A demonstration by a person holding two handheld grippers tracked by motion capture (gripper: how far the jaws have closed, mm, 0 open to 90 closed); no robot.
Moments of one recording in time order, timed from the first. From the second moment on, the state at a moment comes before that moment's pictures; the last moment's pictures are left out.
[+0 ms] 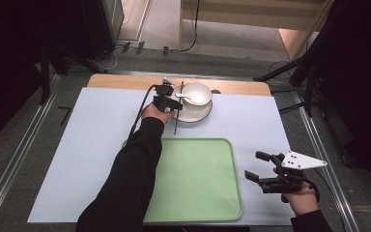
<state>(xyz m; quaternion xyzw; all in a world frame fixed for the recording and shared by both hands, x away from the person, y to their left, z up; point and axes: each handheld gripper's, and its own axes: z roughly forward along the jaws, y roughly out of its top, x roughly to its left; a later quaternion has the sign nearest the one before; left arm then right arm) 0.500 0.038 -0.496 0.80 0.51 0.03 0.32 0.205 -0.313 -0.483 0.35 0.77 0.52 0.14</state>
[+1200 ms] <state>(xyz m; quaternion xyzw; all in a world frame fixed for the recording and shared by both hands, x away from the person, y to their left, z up) 0.495 0.089 -0.451 0.76 0.56 0.01 0.32 0.206 -0.311 -0.484 0.34 0.77 0.52 0.13</state>
